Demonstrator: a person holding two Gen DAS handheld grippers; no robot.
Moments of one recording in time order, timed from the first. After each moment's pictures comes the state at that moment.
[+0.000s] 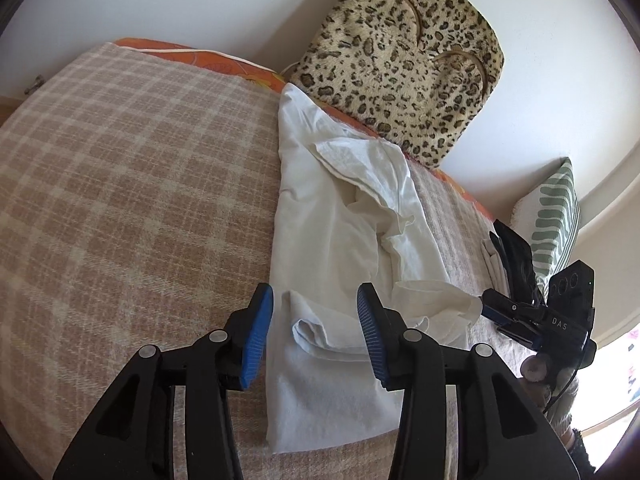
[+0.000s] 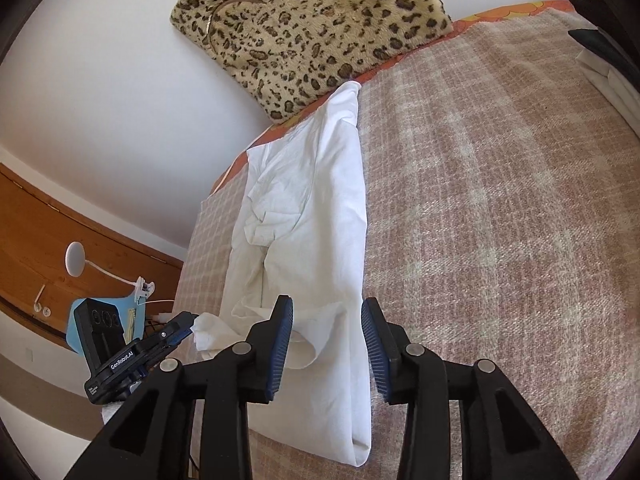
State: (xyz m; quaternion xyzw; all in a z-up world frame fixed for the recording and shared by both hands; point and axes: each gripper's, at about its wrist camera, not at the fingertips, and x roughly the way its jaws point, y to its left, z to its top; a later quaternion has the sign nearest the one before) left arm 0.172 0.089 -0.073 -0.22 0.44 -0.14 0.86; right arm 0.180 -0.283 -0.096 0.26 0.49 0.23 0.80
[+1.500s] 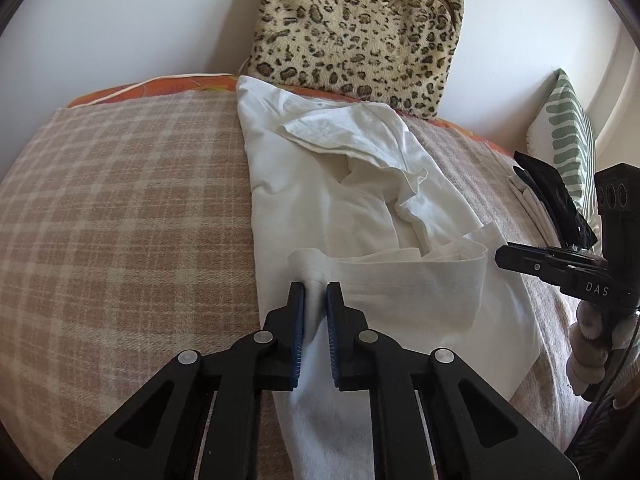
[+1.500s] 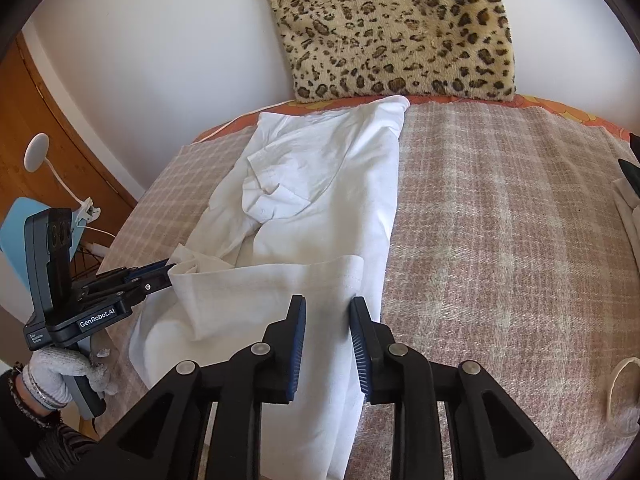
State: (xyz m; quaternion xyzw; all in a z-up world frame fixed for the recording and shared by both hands) left arm 0.196 0.047 -0.109 -0.07 0.44 -0.16 0.88; right arm 0.183 -0.220 -0.103 0.06 0.47 0.23 0.85
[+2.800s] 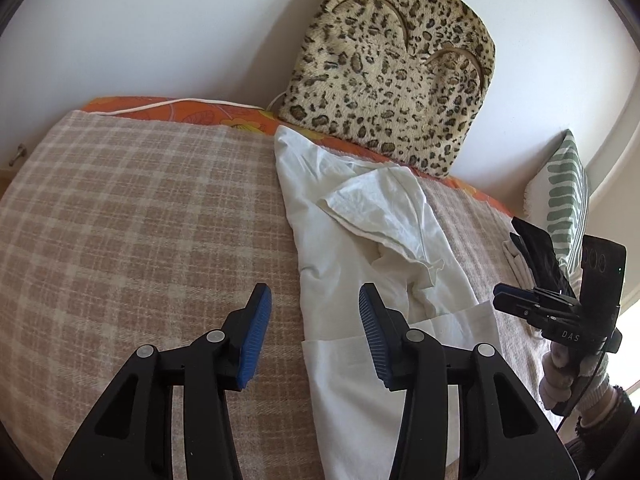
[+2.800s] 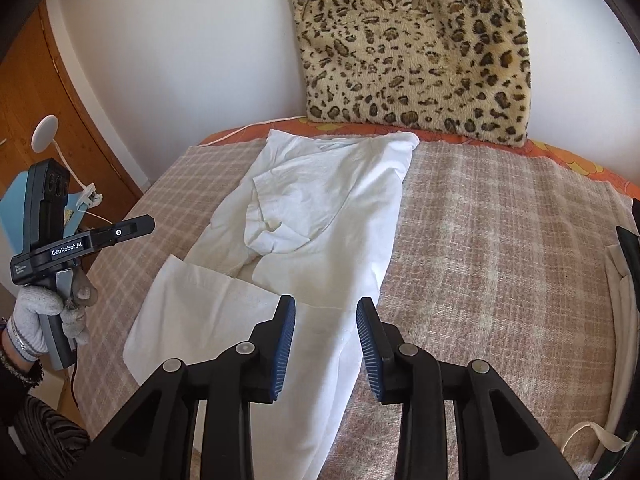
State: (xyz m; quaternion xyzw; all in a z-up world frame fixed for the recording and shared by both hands) left arm 0.234 0.092 -0.080 -0.15 0.43 -0.16 0.88; right arm 0.209 -0.224 -0.084 0.02 0.45 0.25 0.86
